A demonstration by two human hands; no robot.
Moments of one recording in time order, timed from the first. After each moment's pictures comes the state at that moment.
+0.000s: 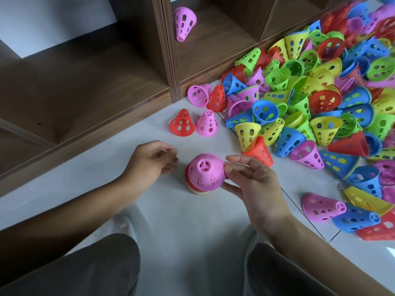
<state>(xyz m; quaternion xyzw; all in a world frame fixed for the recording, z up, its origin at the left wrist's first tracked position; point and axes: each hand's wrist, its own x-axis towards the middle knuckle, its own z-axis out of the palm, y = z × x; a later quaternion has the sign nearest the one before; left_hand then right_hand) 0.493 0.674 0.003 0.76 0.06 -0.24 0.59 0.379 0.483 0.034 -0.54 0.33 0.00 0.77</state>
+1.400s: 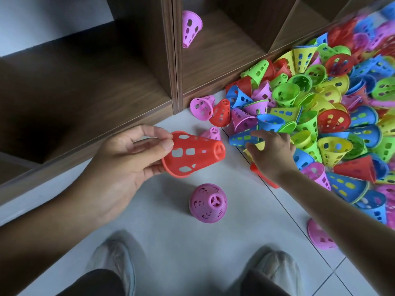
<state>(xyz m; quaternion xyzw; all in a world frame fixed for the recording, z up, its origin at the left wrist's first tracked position) 0.527 0.684 0.086 0.61 0.06 -0.27 0.75 0.498 0.399 -0.010 -0.95 0.25 0.03 0.21</state>
